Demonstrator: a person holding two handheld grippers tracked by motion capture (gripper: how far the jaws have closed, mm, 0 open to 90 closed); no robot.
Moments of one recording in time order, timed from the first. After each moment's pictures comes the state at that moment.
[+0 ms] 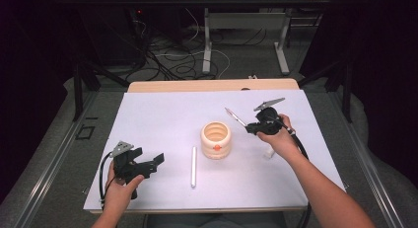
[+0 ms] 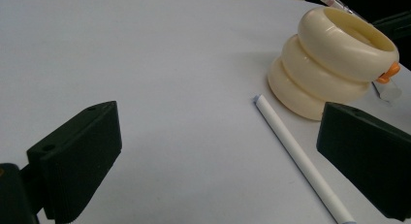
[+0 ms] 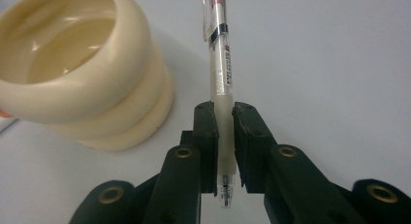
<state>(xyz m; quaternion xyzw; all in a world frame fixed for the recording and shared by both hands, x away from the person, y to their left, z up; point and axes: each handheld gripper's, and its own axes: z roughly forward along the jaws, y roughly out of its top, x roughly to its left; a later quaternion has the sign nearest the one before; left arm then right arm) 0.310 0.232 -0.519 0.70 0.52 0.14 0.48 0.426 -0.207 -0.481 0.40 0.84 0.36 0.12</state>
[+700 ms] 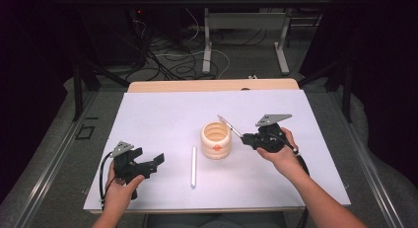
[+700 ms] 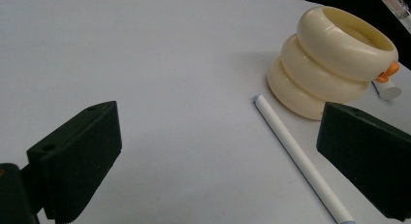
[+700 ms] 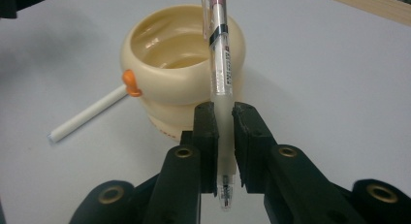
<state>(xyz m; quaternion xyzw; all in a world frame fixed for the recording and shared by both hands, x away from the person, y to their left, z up) 0.310 0.231 -0.518 0.70 0.51 0.14 0.48 0.365 -0.198 -0.473 0.34 0.82 0.44 0.12</state>
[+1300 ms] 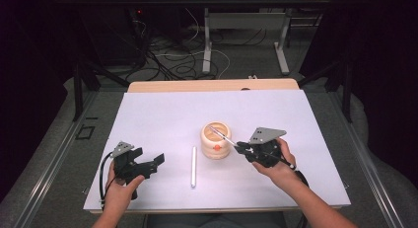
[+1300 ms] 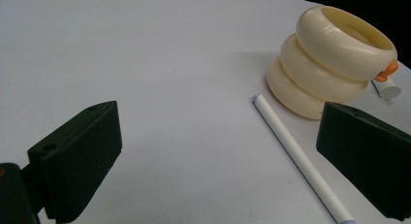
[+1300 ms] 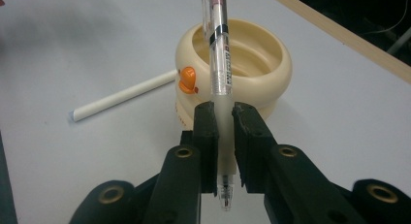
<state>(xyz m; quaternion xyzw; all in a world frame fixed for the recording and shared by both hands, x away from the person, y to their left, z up) 0.309 0.230 -0.518 0.70 0.51 0.14 0.48 0.328 -0.178 -0.470 0.24 0.85 0.43 0.19</state>
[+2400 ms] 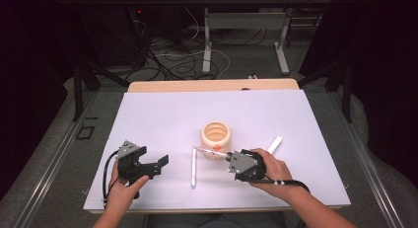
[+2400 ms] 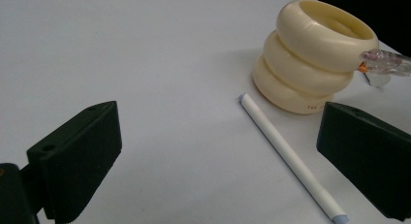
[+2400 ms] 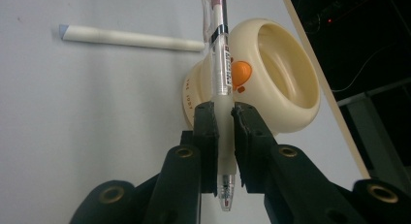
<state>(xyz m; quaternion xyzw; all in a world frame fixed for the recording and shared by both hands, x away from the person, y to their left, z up) 0.308 0.218 -0.514 0.72 0.48 0.15 0.48 0.295 -0.136 -0.482 0.05 0.89 0.30 0.33</state>
